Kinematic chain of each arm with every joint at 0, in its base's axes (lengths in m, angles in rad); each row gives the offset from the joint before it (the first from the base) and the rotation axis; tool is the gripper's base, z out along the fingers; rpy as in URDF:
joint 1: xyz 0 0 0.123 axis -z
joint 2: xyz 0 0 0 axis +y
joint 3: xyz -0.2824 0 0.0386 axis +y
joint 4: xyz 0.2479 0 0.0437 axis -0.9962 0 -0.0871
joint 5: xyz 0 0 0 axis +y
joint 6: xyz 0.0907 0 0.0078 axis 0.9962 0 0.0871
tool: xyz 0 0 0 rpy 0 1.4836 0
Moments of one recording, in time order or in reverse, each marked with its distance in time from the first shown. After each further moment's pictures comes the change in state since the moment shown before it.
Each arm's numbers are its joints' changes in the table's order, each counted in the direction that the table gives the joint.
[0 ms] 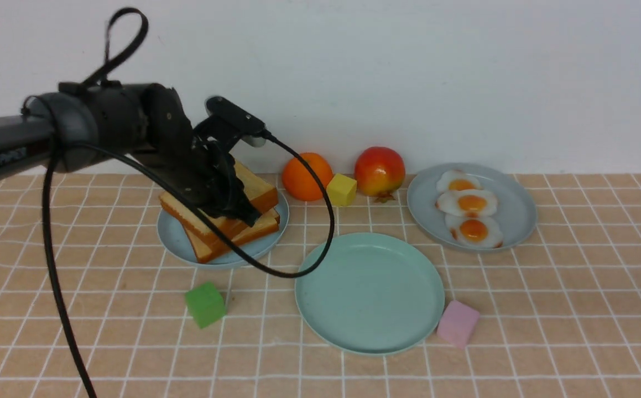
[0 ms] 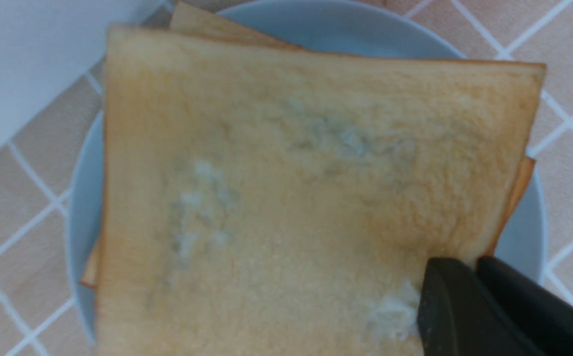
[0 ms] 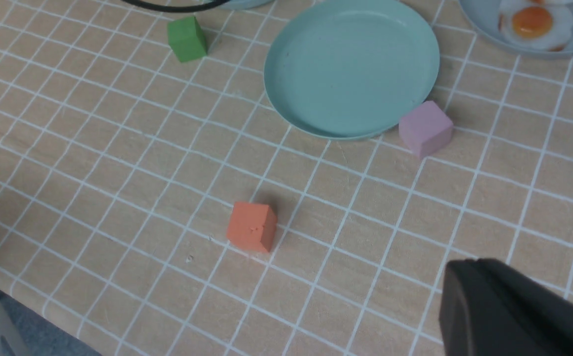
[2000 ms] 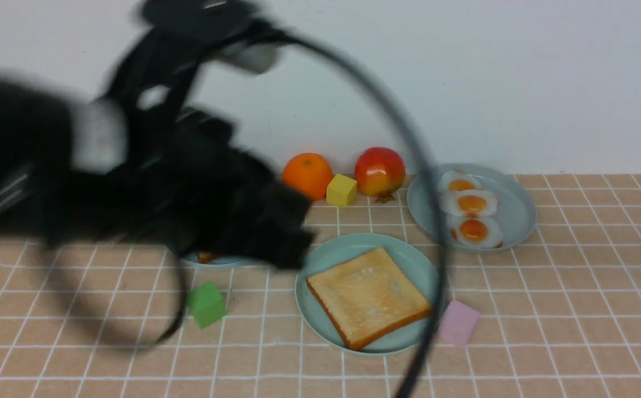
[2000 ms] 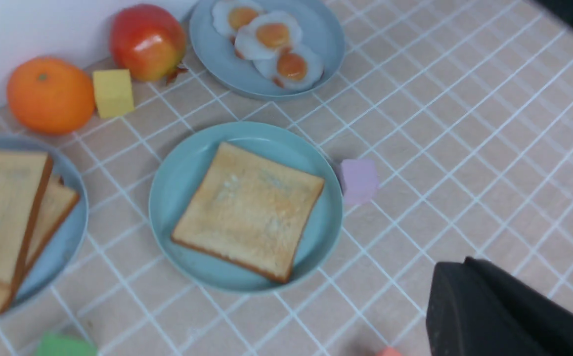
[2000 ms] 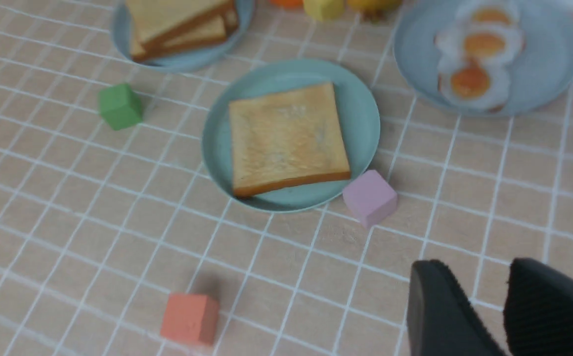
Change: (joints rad) right arm 0.000 0.274 -0.006 0.055 -0.269 0.032; left arm 0.472 -0.926 0.480 -0.058 -0.001 -0.589
